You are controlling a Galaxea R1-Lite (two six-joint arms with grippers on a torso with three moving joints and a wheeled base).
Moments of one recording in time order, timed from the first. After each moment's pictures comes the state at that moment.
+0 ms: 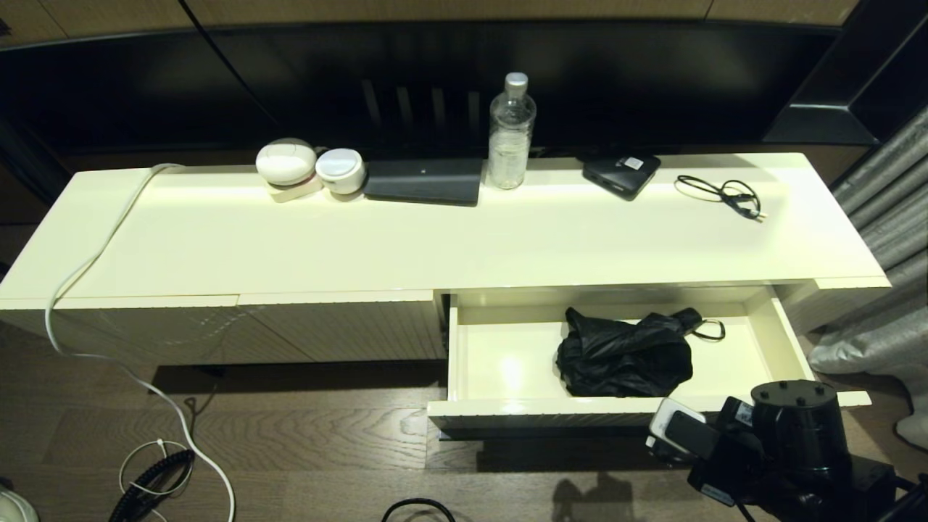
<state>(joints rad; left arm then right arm) 0.00 0.00 0.00 -0.04 0.02 -0.09 0.39 1.87 -0.23 -1.08 -0.31 -0.83</state>
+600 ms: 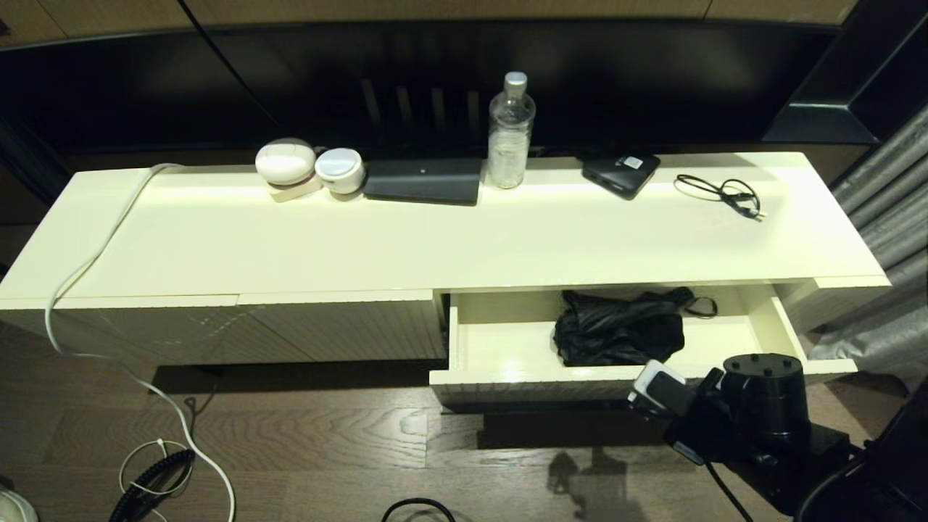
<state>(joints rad) 0.00 0.00 0.00 -0.04 0.02 -0.09 0.38 1.95 -0.37 -1.13 -0.35 -0.76</state>
